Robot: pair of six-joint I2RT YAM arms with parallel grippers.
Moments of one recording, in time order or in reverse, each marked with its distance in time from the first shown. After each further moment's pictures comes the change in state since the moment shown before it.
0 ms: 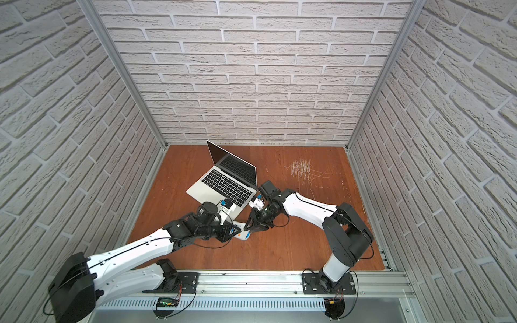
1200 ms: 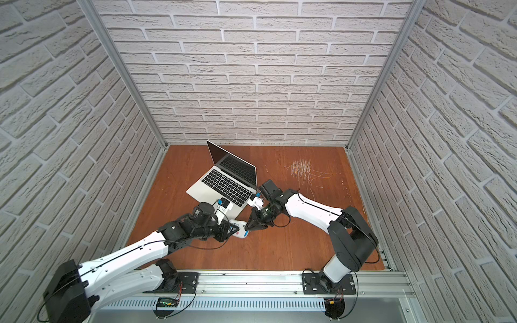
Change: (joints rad) left arm 0.004 -0.069 0.000 -0.030 -0.034 -0.004; right arm 0.007 -0.047 -0.003 0.003 0.006 -0.066
